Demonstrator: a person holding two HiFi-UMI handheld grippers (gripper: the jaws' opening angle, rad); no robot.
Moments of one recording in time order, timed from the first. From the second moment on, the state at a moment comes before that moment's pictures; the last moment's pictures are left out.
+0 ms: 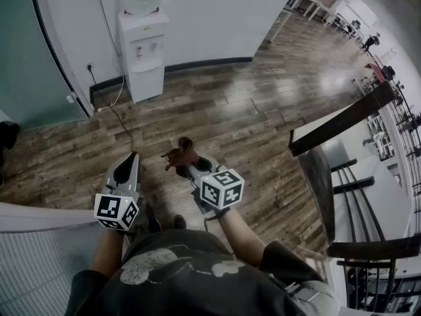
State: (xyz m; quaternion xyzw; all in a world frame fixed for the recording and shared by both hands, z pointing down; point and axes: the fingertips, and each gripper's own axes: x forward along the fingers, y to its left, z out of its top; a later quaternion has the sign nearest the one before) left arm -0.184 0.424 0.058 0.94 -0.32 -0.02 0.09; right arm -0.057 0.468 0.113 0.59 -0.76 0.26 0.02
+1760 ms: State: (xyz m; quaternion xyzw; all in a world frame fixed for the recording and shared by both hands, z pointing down) left arm -0.145 0.233 0.101 0.92 -0.38 0.00 0.13; right arm 0.027 0.316 0.137 0.58 -0.77 0.27 0.03
